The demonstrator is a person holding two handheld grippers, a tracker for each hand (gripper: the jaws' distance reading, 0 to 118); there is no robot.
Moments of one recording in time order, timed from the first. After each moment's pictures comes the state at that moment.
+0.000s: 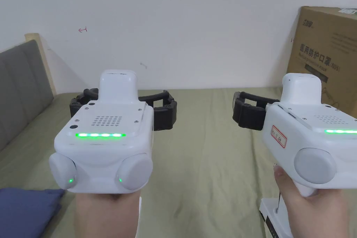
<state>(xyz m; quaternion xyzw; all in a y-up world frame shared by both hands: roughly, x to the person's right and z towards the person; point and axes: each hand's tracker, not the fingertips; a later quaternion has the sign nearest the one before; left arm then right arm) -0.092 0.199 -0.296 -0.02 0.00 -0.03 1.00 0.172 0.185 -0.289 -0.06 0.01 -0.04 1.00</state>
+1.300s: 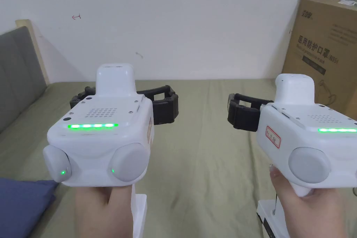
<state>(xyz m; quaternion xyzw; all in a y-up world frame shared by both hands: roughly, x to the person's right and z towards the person) -0.098 0.189 -0.304 -0.06 -0.02 0.01 1.00 0.165 0.171 -0.292 -0.09 0.01 -0.03 1.00</state>
